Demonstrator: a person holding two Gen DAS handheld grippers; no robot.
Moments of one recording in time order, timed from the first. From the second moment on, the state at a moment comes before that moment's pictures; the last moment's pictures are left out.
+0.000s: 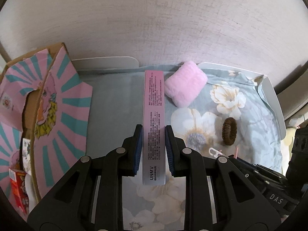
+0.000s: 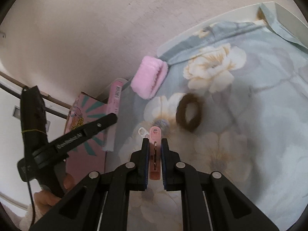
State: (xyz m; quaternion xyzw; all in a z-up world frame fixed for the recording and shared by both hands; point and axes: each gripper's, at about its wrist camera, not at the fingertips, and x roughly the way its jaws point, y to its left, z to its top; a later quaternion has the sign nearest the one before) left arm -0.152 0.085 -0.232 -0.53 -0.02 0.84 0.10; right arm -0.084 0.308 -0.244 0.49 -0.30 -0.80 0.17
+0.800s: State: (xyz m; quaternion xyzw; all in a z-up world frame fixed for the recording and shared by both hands) left arm -0.085 0.024 -0.112 -0.46 -0.02 0.89 0.05; right arm -0.078 0.260 -0.132 0.42 -0.21 -0.85 0.23
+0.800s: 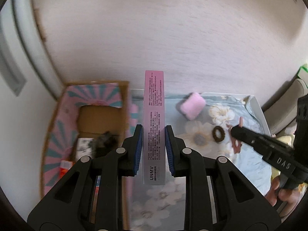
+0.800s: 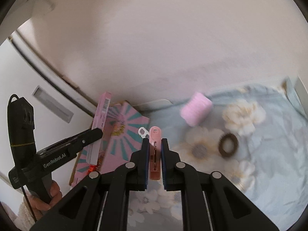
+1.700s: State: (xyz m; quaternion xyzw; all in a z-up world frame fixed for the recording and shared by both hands) left arm -0.025 -0.091 -0.170 -0.53 -0.06 0.85 -0.03; right arm -0.130 0.033 -0.134 0.47 0.05 -0.80 0.36
